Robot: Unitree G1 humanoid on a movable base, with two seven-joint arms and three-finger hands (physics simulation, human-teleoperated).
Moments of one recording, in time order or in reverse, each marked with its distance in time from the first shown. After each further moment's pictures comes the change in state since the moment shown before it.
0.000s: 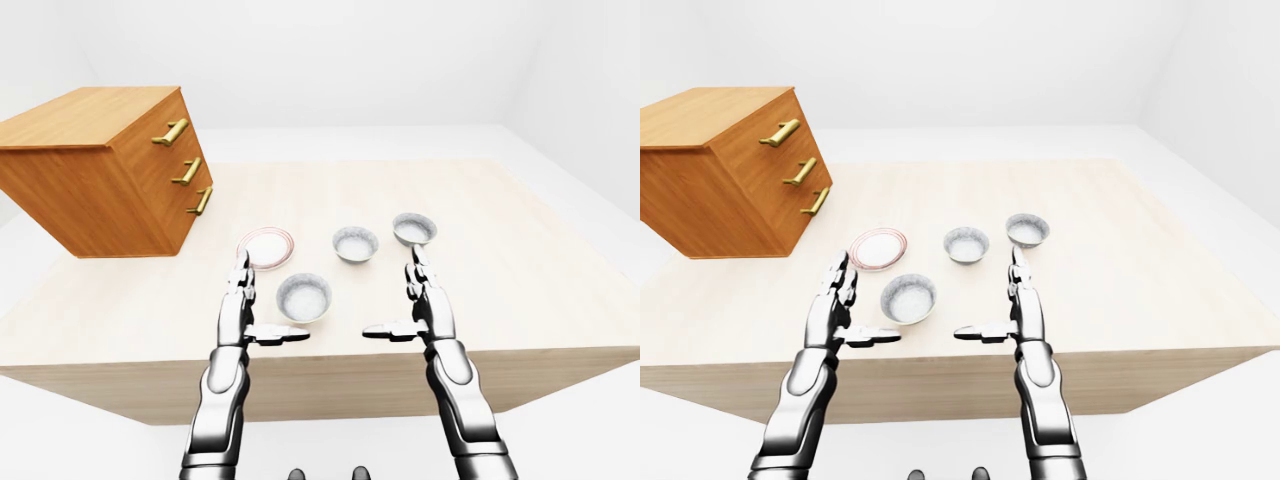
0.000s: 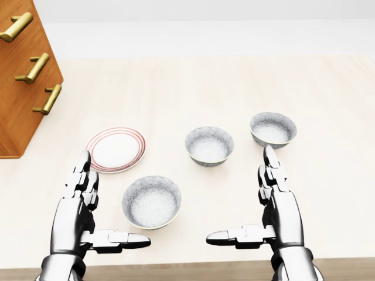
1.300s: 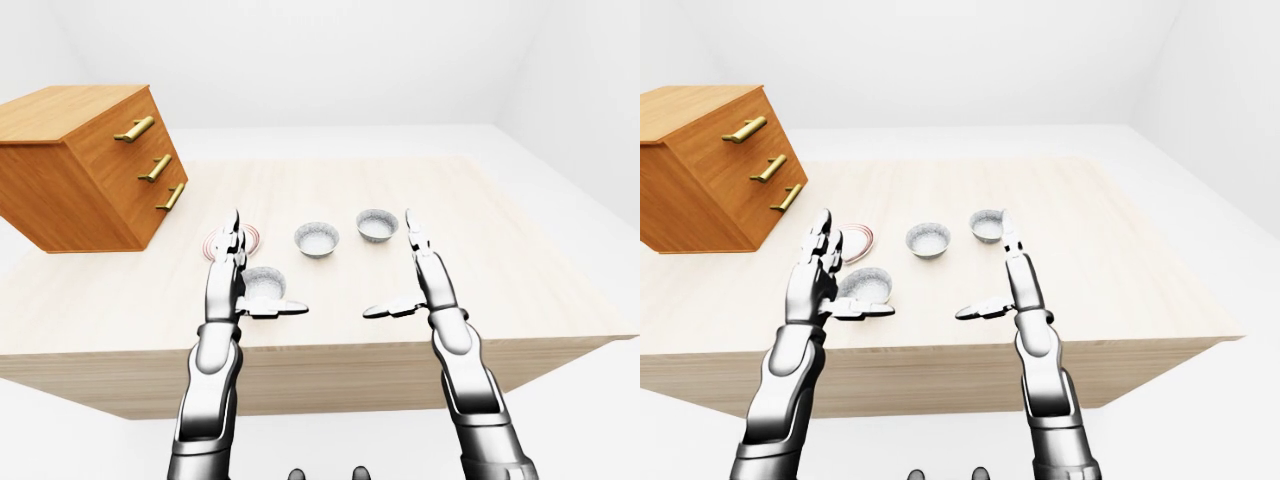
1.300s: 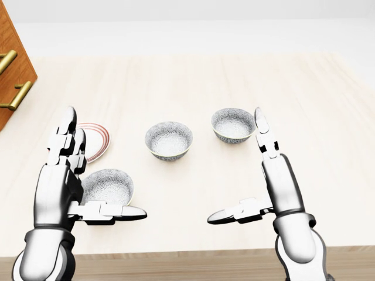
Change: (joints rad) left arm -0.081 0.016 0.015 -0.216 0.062 0.088 0.002; right arm -0.138 -0.046 0.007 -0.093 -0.339 0.085 0.044
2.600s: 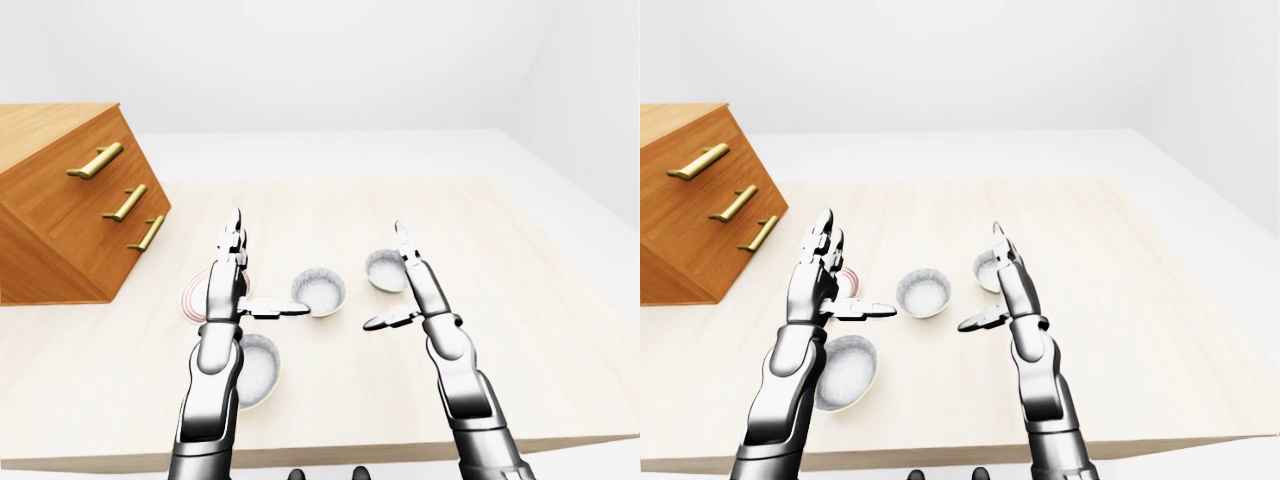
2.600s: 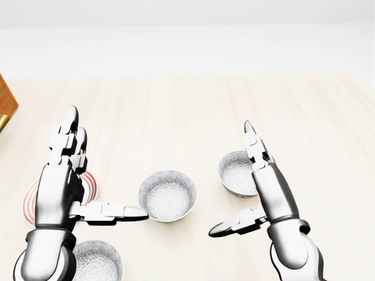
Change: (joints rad) left arm 0.002 -0.004 -0.009 -0.012 0.025 0.000 -0.001; right arm 0.018 0.003 0.023 0.032 -0.170 0.000 0.031
